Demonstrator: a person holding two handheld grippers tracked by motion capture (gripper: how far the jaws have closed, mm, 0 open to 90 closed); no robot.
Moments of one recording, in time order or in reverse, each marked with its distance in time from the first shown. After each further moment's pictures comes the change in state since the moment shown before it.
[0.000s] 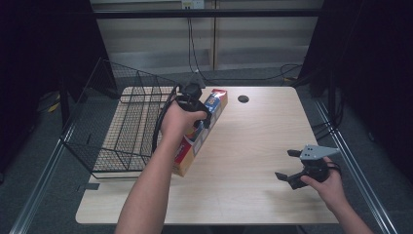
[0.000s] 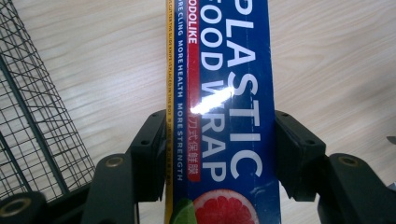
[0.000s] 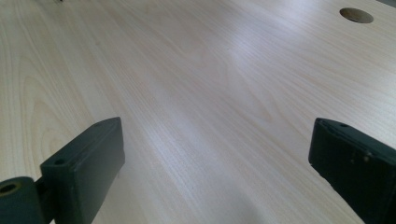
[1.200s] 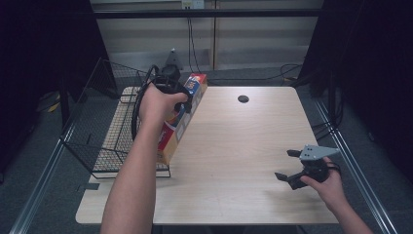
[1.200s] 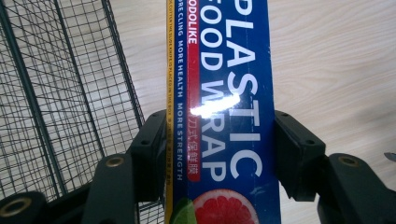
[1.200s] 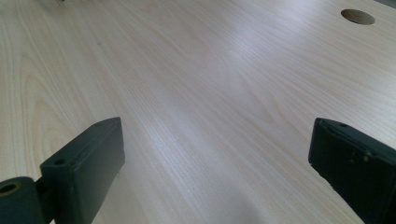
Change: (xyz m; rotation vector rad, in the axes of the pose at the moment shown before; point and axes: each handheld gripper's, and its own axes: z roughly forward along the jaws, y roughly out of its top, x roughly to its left) left arm 0.031 0.005 -0.063 -0.038 0.072 -0.098; right arm 0.001 0.000 0.000 0.002 0.005 -0.007
